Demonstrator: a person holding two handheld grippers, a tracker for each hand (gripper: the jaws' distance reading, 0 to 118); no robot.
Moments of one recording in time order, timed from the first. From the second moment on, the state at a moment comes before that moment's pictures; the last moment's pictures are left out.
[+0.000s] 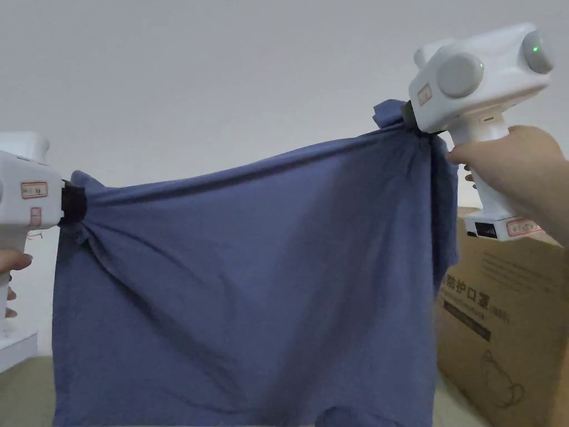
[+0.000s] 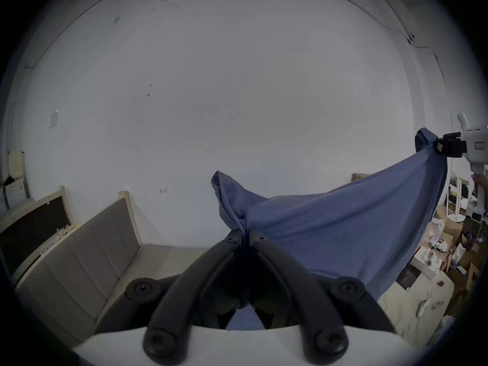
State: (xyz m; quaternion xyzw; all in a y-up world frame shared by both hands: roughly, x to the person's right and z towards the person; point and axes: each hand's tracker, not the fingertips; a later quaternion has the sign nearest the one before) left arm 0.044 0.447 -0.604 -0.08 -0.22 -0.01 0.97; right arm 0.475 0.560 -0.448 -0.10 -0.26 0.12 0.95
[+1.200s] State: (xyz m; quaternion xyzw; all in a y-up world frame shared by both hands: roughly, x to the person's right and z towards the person) left arm -0.118 0.080 -0.320 -0.52 -0.25 0.04 0.81; right arm 0.389 0.055 -0.076 -0.53 -0.17 -0.15 0.82
